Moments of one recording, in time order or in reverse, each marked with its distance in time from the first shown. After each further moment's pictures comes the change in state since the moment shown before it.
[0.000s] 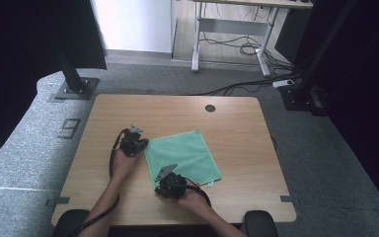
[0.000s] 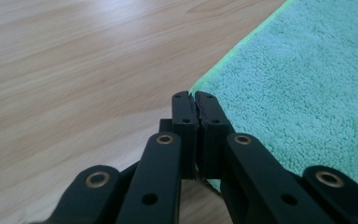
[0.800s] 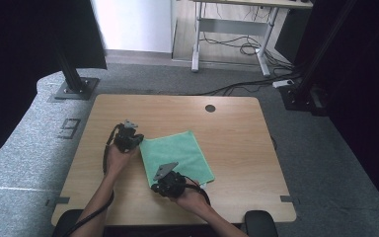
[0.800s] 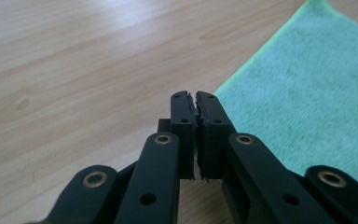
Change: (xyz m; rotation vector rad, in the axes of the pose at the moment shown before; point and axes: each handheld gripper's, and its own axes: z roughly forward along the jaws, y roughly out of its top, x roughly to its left) left arm 0.002 0.020 -0.027 -0.019 0.026 0.012; right arm 0.008 0.014 -0.021 -0.079 0.005 -0.041
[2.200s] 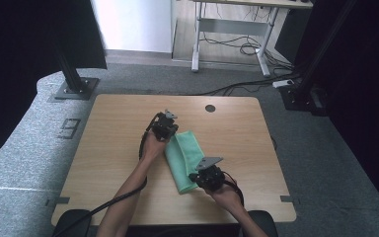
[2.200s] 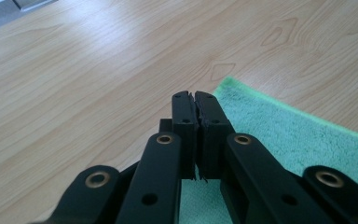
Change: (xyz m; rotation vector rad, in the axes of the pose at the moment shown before) left arm -0.083 0.076 0.069 -0.016 -0.058 0.172; right arm -0.050 -0.072 -0.076 -0.033 -0.188 0.166
